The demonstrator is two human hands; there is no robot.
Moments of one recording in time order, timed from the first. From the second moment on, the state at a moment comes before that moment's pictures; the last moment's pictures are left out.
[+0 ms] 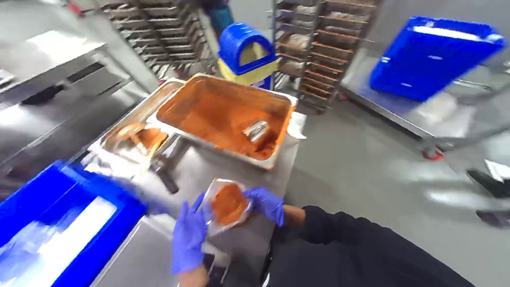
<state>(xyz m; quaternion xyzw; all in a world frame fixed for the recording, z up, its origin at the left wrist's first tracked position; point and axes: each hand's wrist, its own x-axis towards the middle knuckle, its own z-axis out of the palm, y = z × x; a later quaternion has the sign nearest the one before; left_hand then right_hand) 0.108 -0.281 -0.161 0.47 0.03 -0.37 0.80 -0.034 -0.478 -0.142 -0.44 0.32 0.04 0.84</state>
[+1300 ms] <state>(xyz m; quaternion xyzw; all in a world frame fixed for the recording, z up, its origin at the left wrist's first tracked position) 0.010 -0.154 0.049 0.46 0.07 0.04 0.88 0.069 -0.408 0.061 -0.45 -0.14 0.21 0.85</state>
